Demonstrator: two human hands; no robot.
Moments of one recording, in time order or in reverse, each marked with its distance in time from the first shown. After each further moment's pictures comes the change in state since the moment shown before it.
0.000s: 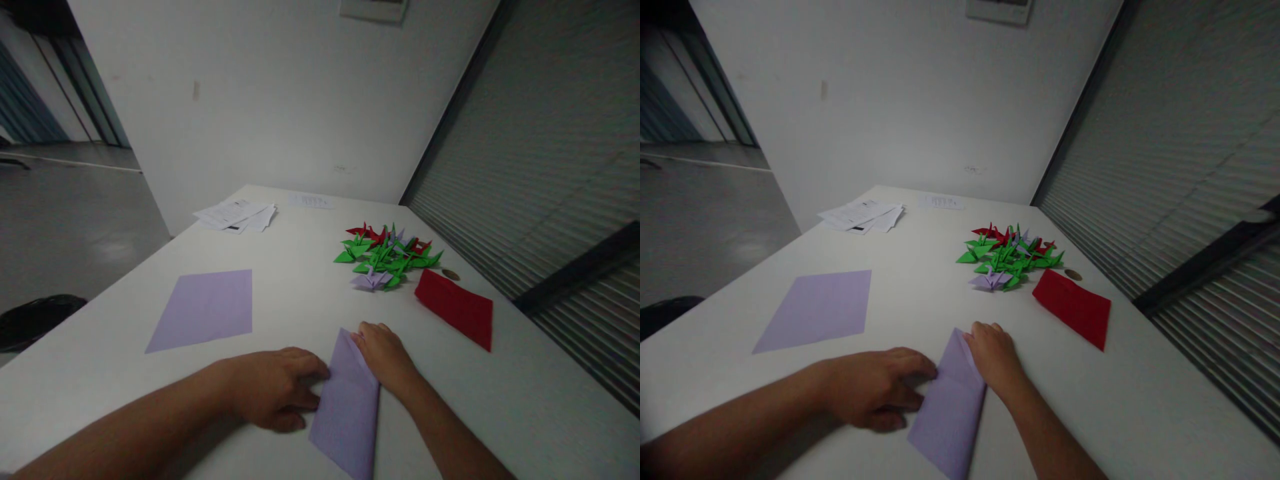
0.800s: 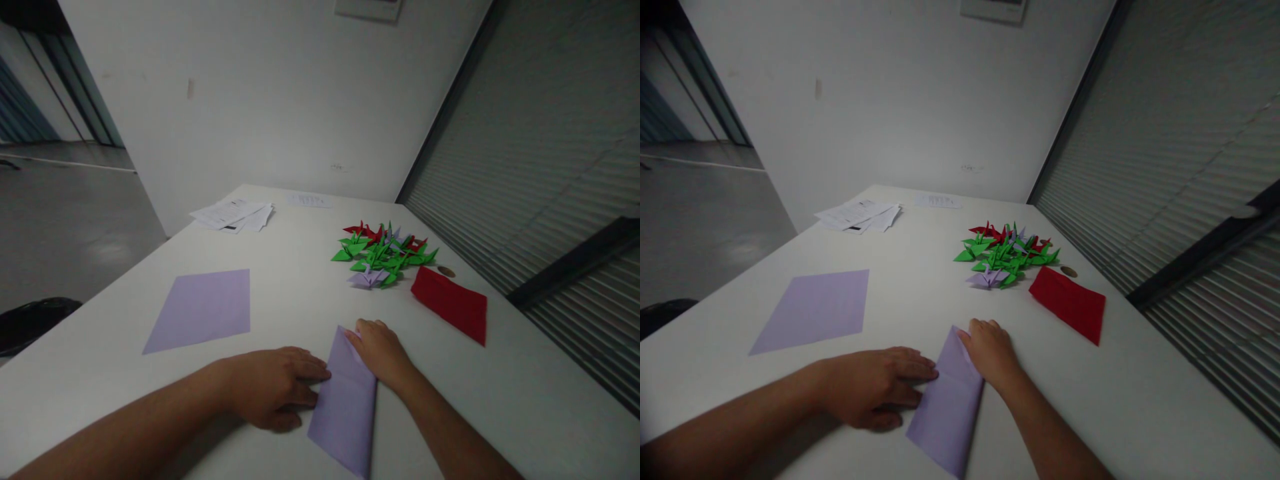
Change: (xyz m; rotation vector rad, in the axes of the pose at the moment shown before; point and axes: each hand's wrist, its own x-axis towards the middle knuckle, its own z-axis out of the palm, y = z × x) left_hand 0.002 0.002 -0.002 0.002 -0.002 0.031; right_hand 0.000 -0.008 -0.009 0.000 -0.028 0.037
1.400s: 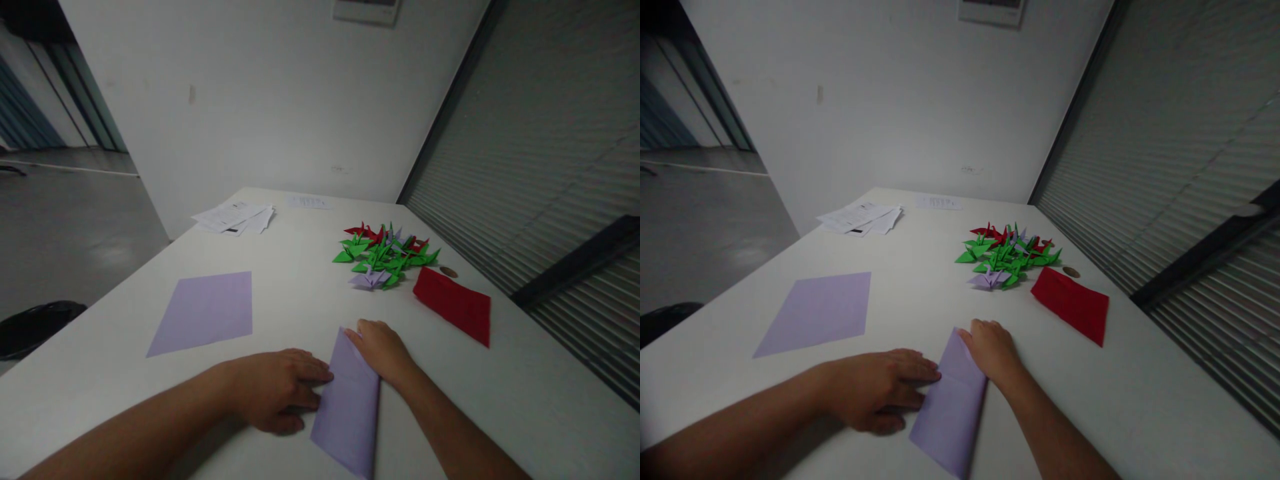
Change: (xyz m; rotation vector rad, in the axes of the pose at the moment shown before) left_hand -0.001 -0.001 0.002 0.001 -0.002 0.000; right_hand 0.006 -0.001 -0.005 0.012 -0.033 0.029
